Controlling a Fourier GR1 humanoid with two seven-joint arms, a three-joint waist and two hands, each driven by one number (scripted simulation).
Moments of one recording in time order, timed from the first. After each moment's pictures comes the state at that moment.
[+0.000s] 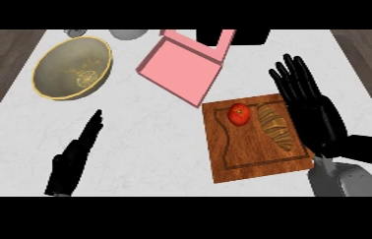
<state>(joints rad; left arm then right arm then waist) 0.08 0.38 -0.29 -1.55 0.10 0.21 0.04 -0.18 -0.25 0.13 -1.68 -0.45 0.09 -0.12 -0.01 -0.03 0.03</state>
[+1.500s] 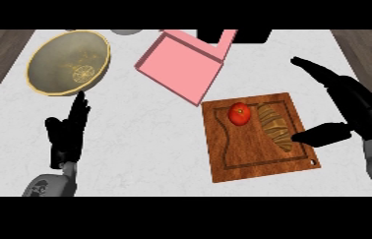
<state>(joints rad) -0.10 0.26 -0.08 -1.31 0.13 0.31 0.02 -0.30 -0.64 0.20 -1.70 0.32 0.13 0.28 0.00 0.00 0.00</state>
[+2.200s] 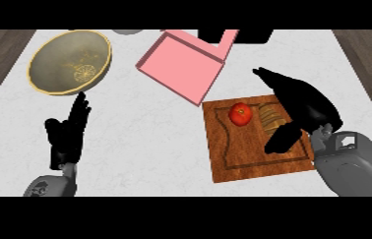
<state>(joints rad) -0.09 0.24 -0.06 -1.32 0.11 0.28 0.03 -0.45 -0.47 0.35 -1.70 0.43 0.39 0.69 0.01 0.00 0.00</state>
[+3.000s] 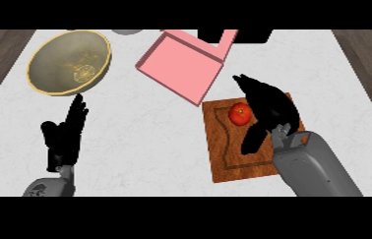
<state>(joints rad) -0.08 0.21 0.00 -1.31 0.07 0.23 0.01 -0.47 -0.23 0.35 -1.60 0.64 0.48 0.78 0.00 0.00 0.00</state>
